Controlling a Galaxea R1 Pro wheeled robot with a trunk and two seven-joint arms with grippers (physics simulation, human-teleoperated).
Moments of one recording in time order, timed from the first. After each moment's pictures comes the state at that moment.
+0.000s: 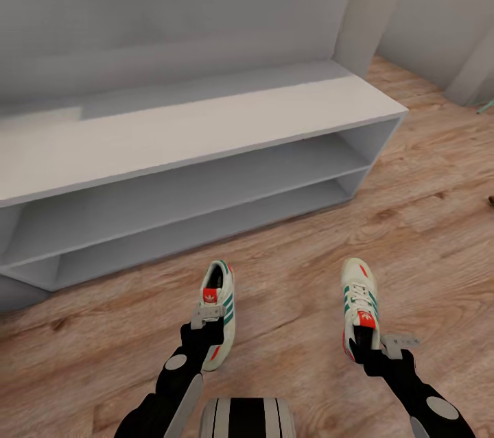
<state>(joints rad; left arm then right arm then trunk) -0.26 -0.11 -0.34 -1.26 0.27 0.31 0.34 -0.02 -0.28 0.08 -1.47 -0.26 0.31 -0.10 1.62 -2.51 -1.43</state>
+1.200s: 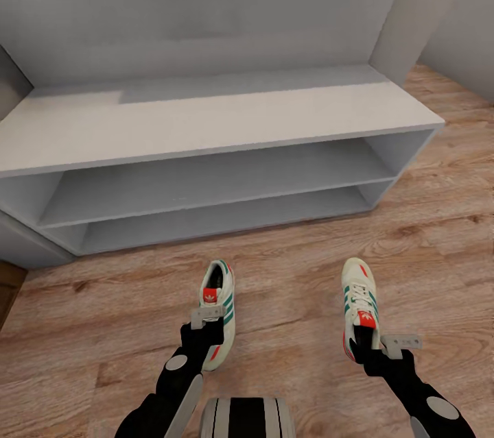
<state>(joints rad) -0.26 -0.11 -0.34 -1.25 0.27 0.31 0.34 -0.02 -0.28 0.08 -1.47 -0.26 0.32 -0.10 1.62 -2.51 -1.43</state>
